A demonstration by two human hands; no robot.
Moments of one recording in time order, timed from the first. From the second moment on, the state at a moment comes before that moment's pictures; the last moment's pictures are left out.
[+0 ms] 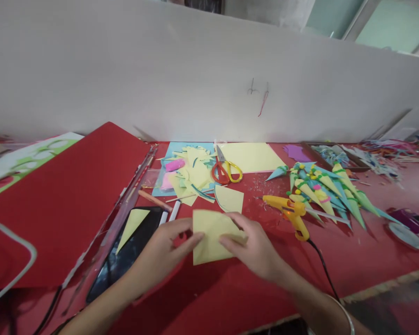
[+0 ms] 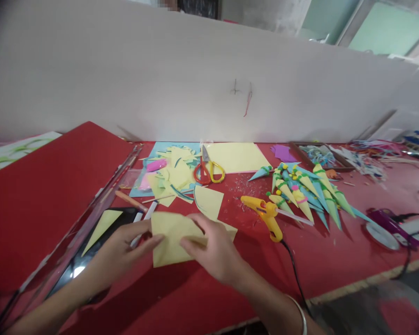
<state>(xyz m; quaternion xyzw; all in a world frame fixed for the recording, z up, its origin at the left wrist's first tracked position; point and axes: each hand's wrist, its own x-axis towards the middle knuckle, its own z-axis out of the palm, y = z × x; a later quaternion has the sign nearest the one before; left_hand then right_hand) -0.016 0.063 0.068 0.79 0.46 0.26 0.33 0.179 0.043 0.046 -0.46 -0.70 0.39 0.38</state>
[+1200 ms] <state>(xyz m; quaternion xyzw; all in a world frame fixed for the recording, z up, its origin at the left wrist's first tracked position) -0.039 0.053 0.038 0.78 0.44 0.30 0.33 0.174 0.018 0.025 -0.46 -0.71 0.24 0.48</state>
